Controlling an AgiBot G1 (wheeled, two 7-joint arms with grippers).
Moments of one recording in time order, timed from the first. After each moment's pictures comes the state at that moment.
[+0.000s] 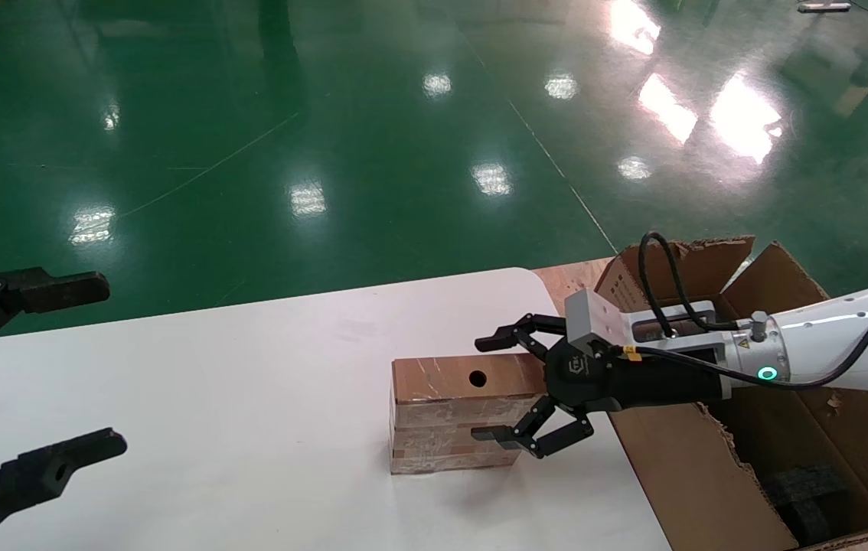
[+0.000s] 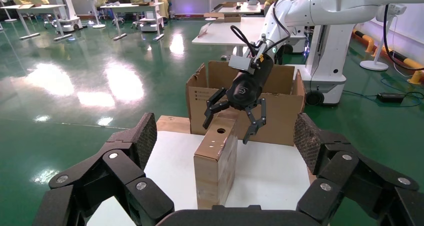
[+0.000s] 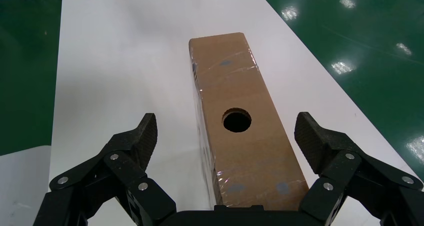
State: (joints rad) left arm -1.09 0.57 0.37 -1.24 0.66 1.44 -0.14; right arm 1.41 -0.67 -0.96 0.46 -0.82 -1.59 -0.37
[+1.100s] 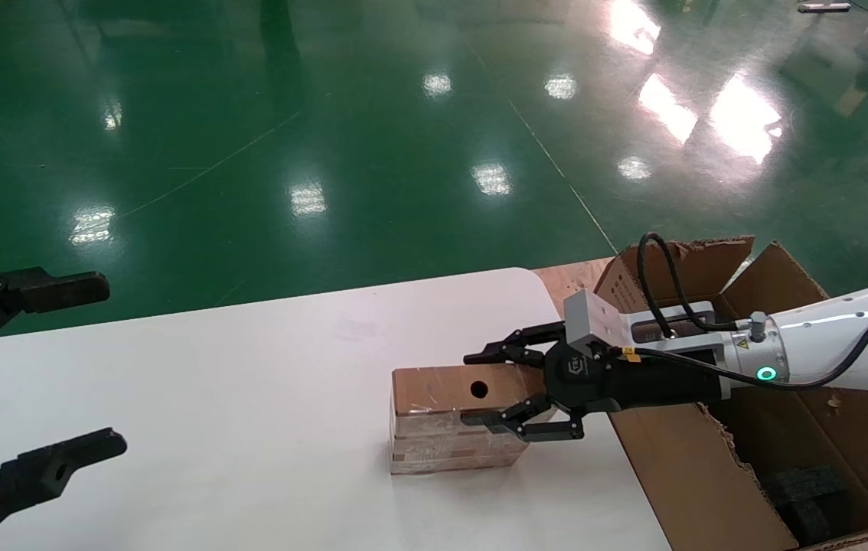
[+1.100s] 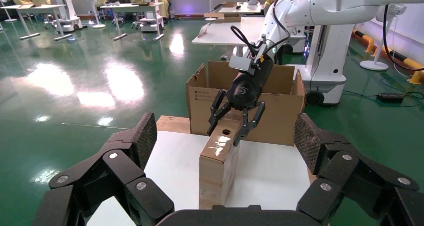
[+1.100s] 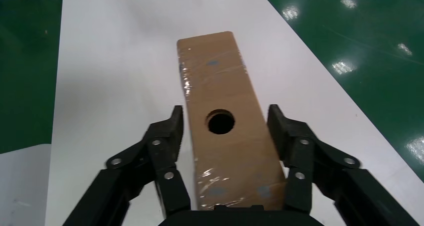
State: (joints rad) left arm -1.09 0.57 0.37 -1.24 0.66 1.44 -0.14; right arm 1.41 -0.68 -0.95 0.46 -0.83 -1.59 -0.37
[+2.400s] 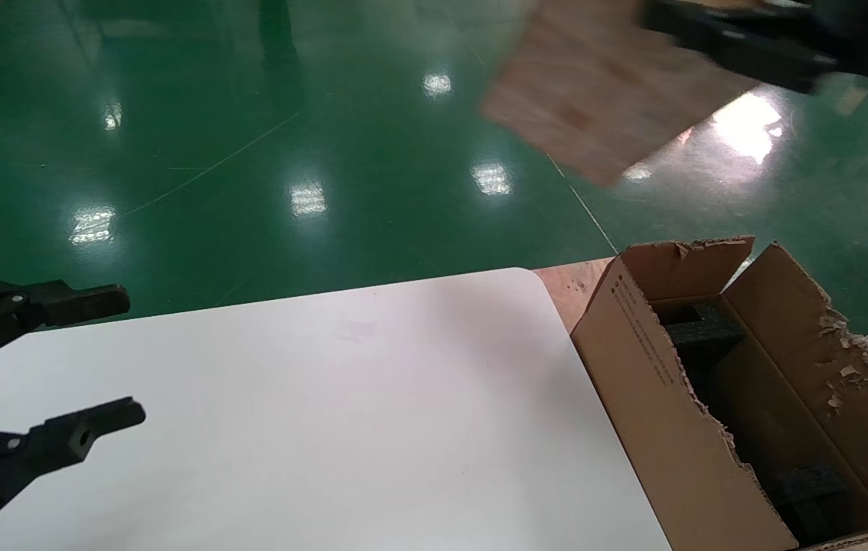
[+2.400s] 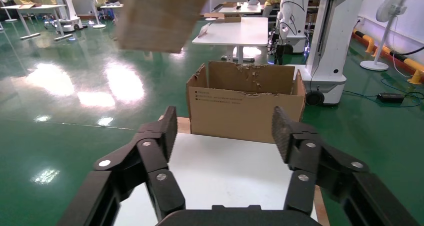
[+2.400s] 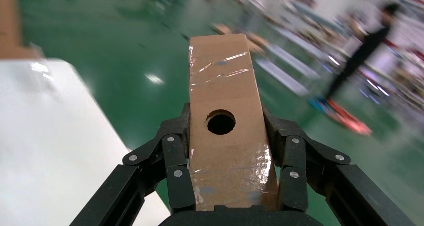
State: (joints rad) left arm -1.09 0.57 0.37 -1.24 0.66 1.44 -0.14; right arm 1.73 -0.25 -0.82 0.82 -0.71 -1.39 0.03
